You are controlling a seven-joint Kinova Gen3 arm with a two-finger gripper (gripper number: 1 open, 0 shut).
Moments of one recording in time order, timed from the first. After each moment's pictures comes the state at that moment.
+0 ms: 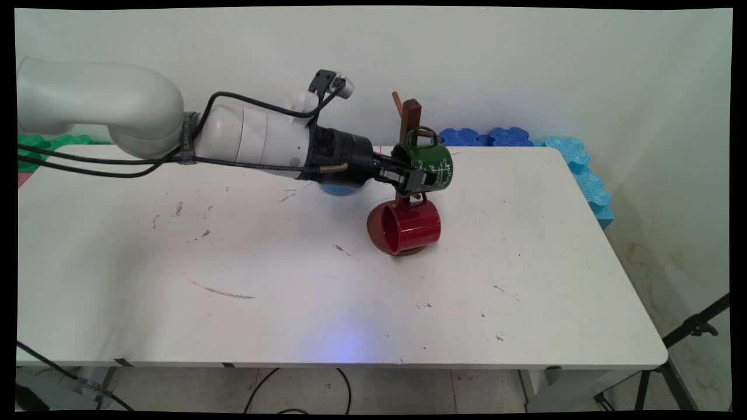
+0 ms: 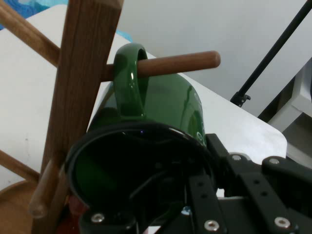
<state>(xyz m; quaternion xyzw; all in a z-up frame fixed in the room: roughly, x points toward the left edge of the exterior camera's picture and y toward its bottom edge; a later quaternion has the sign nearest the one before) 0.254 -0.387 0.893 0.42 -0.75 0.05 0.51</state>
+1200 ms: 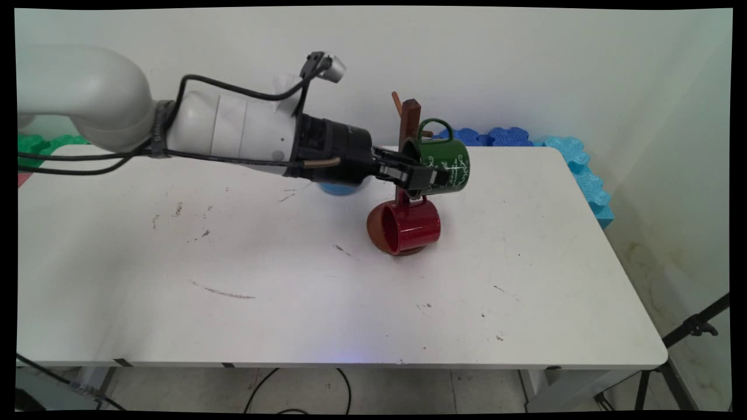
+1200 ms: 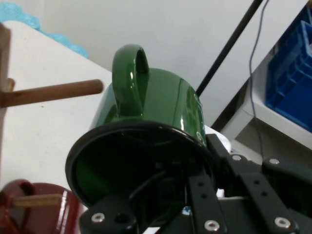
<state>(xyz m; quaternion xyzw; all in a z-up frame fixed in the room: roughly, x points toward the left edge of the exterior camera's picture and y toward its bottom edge) 0.247 -0.353 0.932 0.39 -0.75 0.02 0.54</state>
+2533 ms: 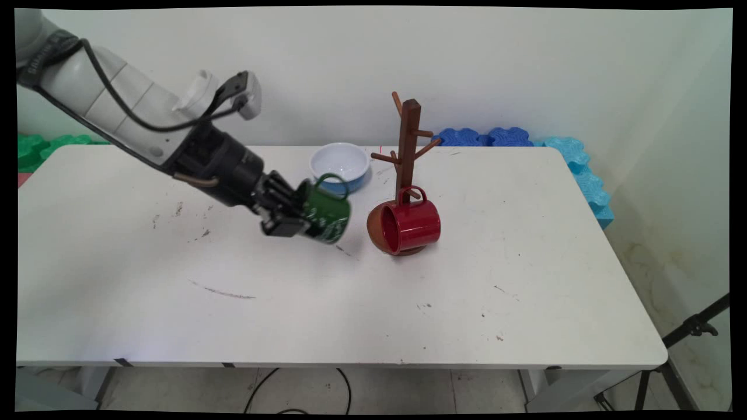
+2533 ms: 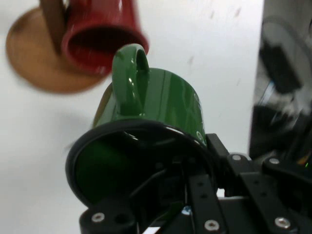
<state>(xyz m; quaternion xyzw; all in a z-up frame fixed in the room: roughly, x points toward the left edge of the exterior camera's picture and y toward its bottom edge) 0.351 -0.328 0.962 0.30 -0.90 0.01 0.31</state>
